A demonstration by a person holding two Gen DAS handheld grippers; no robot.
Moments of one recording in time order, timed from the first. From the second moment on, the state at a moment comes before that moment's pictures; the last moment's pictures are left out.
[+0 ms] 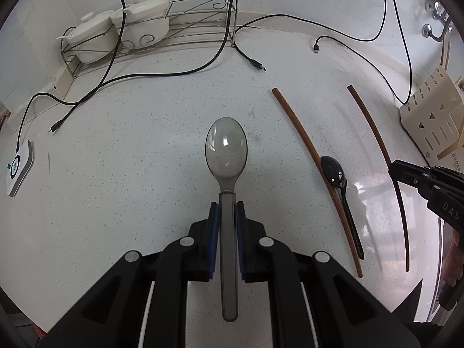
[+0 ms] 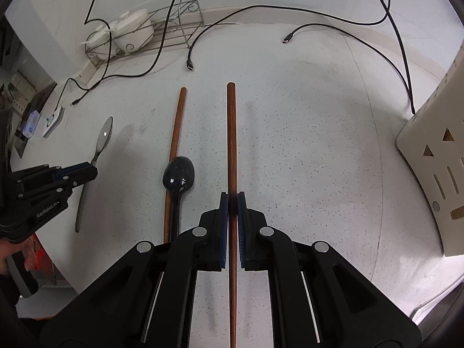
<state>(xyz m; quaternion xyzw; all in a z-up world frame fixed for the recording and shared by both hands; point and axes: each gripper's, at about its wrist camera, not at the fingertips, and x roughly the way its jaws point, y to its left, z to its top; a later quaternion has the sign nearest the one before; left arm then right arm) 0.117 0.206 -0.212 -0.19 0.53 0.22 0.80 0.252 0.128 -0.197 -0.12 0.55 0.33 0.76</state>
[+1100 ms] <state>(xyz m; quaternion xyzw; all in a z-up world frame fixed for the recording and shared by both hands) 0.214 0.131 -0.091 -0.11 0.39 0.10 0.91 0.264 0.020 -0.073 -0.05 0.33 0.24 0.91</state>
